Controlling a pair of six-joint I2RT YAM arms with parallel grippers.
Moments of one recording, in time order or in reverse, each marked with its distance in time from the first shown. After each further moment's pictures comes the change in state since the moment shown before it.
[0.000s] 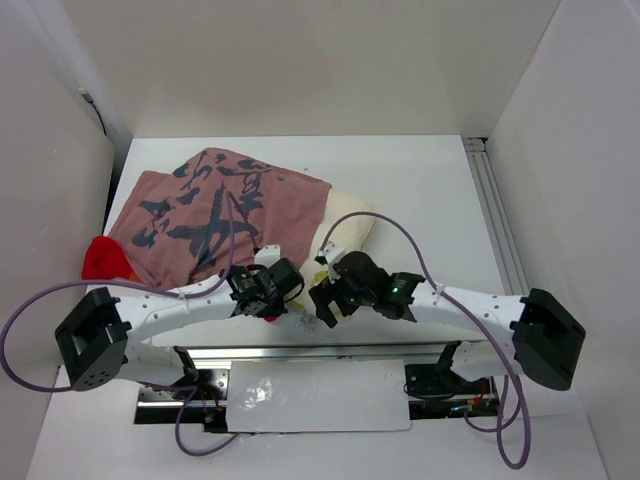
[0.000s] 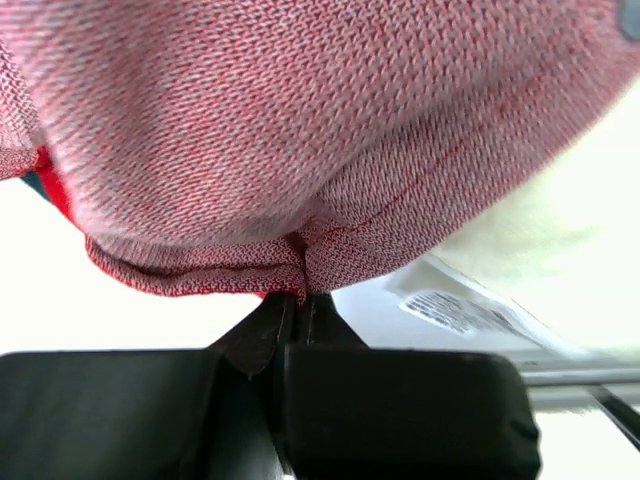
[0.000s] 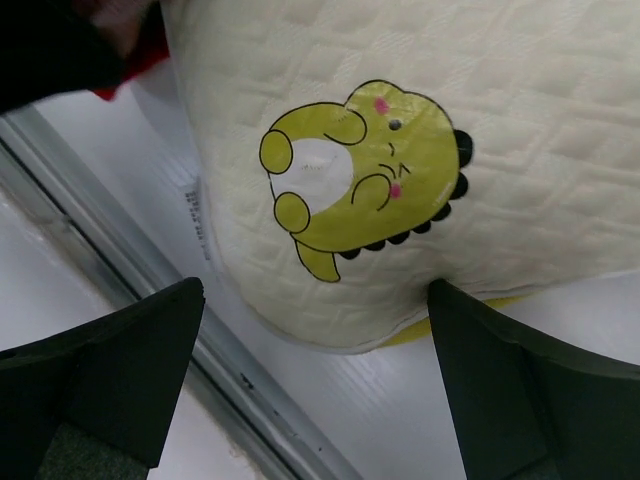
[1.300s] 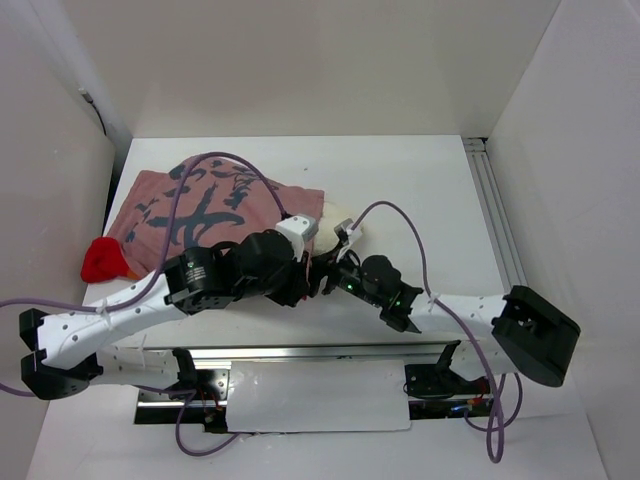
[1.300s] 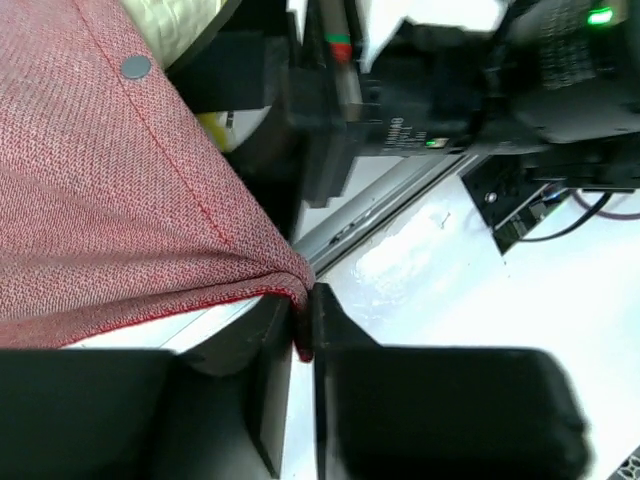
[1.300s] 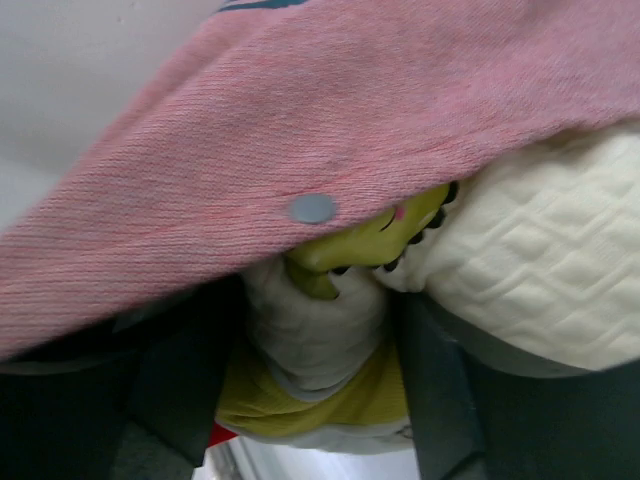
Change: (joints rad) left arm -0.185 -0.189 0.512 -0.199 0.167 0.391; right arm -0.027 0.072 -0.221 0.999 -0.011 0.242
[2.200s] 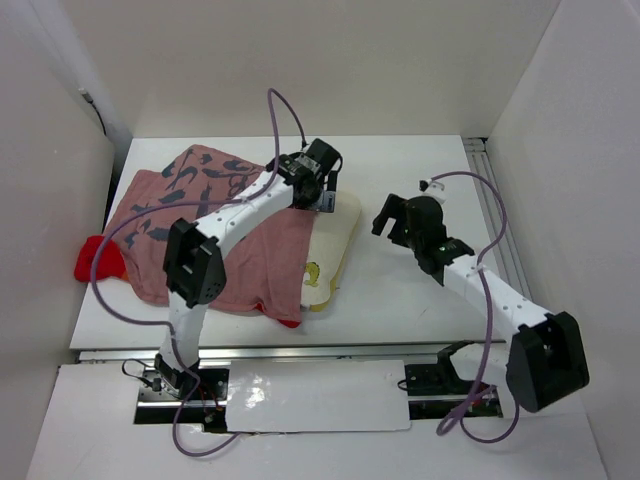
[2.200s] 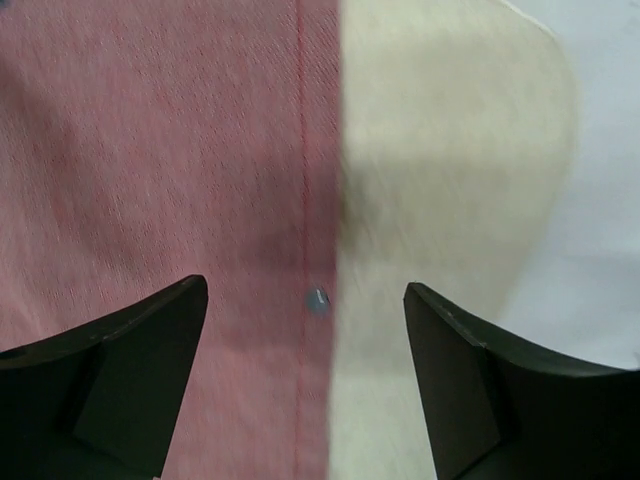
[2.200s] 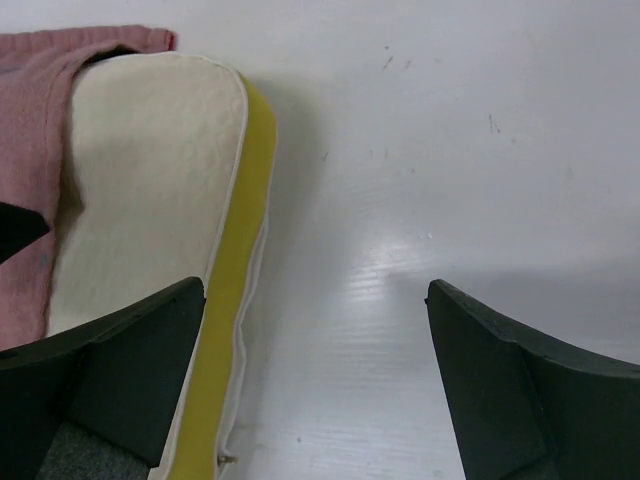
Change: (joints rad) left arm 0.472 0.860 0.608 -0.024 -0.126 0.087; right arm -0.536 -0.135 0.278 -0.916 0.272 0.117
